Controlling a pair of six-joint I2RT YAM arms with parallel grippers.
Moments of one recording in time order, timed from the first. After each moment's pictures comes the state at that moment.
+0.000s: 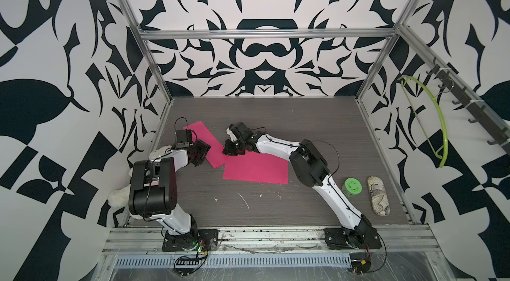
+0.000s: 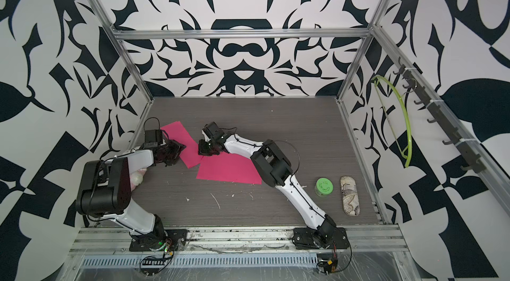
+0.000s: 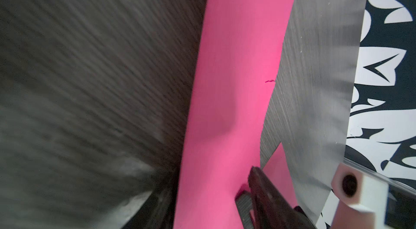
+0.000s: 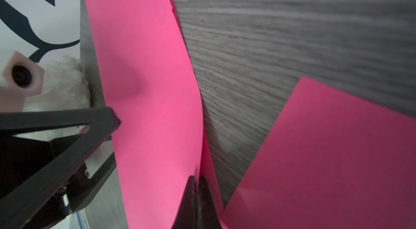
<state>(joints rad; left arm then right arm) 0.08 1.62 0.74 -0.08 0.34 -0.94 0.85 2.52 2.02 -0.32 -0.38 0.78</state>
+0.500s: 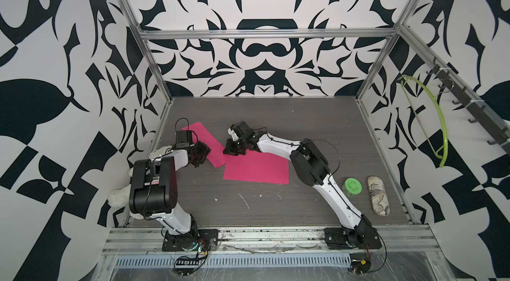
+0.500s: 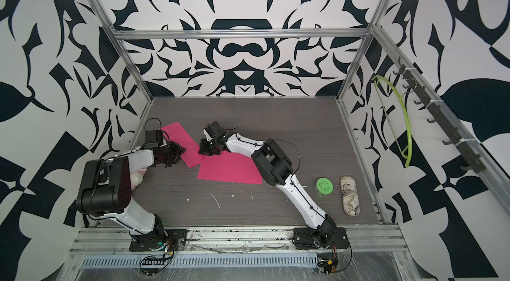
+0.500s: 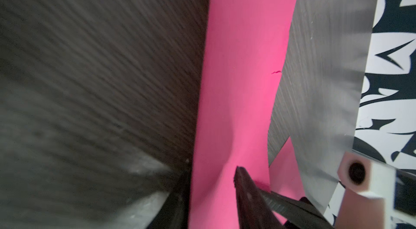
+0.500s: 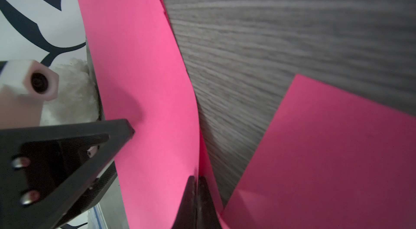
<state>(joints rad) 0.08 1.63 0.74 -0.12 0.36 -0.89 0.83 2.52 2.01 -0.31 -0.44 0.82</state>
